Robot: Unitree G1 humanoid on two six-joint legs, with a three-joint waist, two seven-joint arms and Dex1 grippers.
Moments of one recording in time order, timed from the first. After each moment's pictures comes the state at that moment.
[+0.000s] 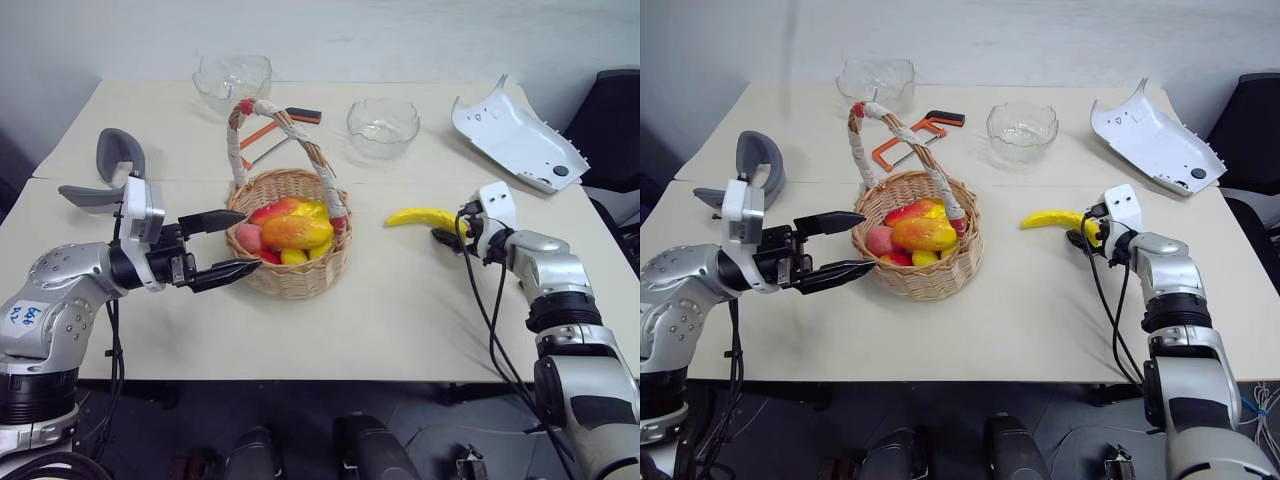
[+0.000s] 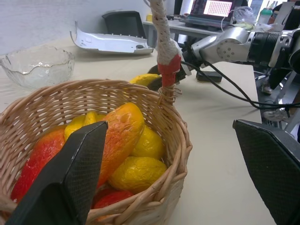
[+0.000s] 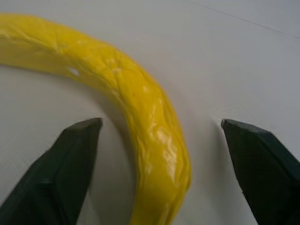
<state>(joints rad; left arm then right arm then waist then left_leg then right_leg) -0.35 0.78 0.26 -0.25 -0.74 0.55 -1.01 -0.86 -0.57 -0.06 0.80 0.10 0.37 0.62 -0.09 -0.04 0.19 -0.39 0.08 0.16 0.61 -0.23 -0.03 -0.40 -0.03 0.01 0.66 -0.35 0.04</state>
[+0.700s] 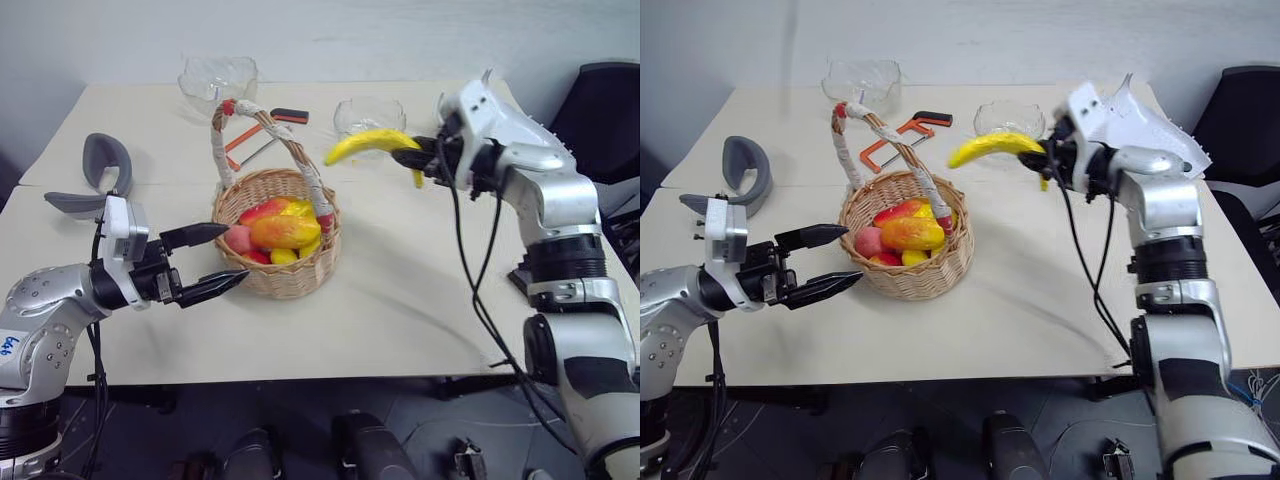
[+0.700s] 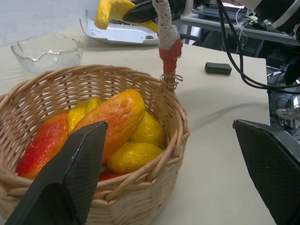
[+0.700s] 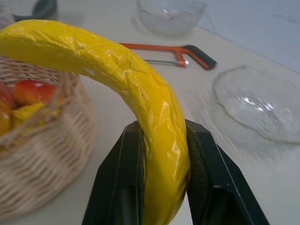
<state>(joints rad) -0.19 0.78 0.36 -0.32 -0.75 0.55 -0.95 -1.11 -0.48 0.02 0.47 0.20 0.50 0.93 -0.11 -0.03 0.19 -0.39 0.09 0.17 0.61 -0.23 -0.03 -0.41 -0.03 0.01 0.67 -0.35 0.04</state>
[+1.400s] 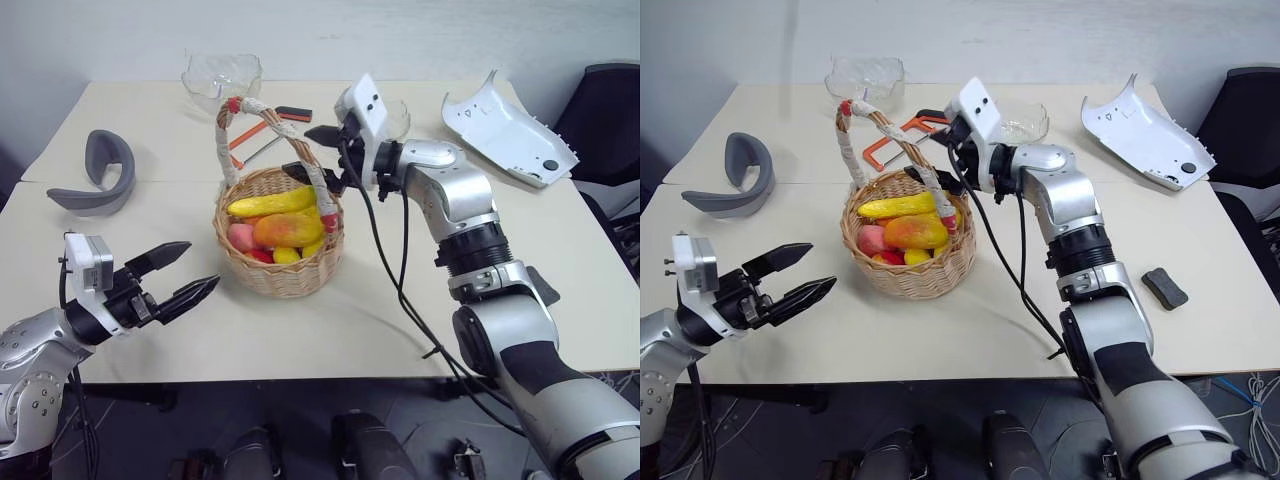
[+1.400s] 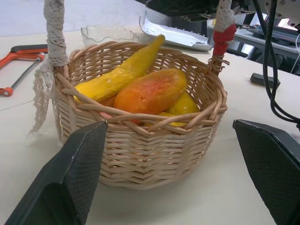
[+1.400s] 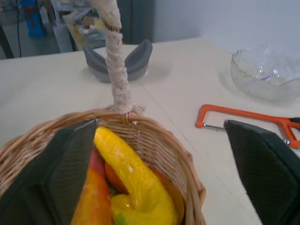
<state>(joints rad) 0.01 0.69 0.49 -0.35 -0.77 0.48 -0.84 -1.21 -0.26 0.06 0.58 0.22 0.33 0.93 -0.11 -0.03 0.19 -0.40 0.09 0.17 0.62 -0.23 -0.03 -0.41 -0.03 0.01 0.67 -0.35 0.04</state>
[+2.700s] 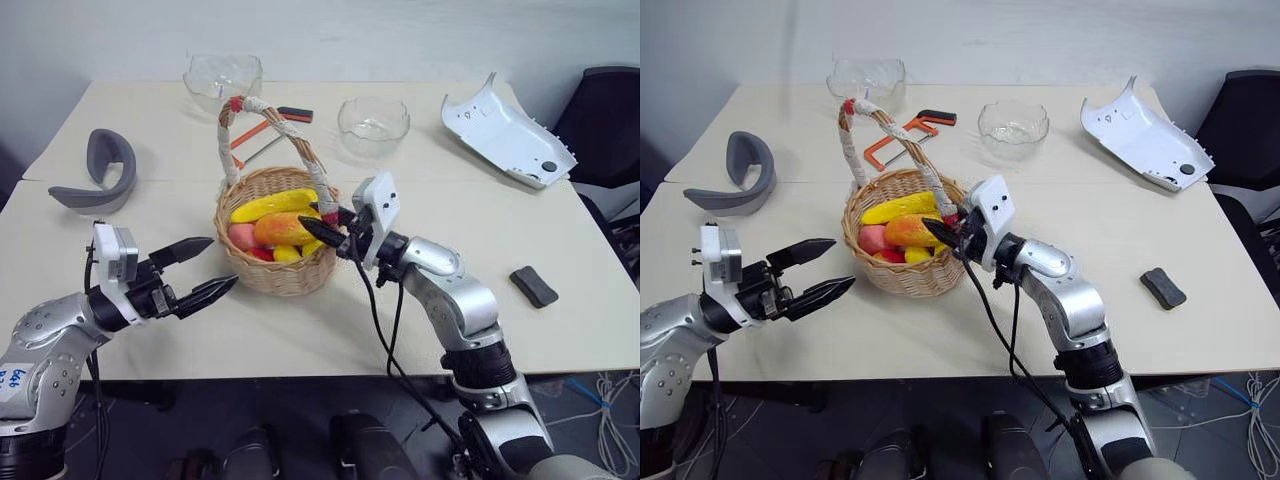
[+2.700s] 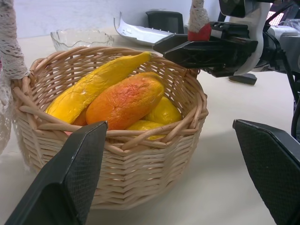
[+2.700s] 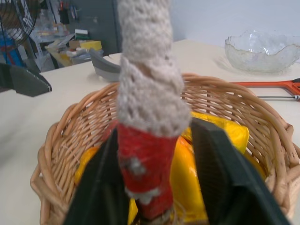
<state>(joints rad) -0.07 0.70 0.38 -0.30 -0.75 0.45 -0.88 -0.61 -0.21 0.13 -0.13 0.33 0.48 0.63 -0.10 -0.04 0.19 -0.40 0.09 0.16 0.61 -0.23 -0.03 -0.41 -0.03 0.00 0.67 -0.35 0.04</state>
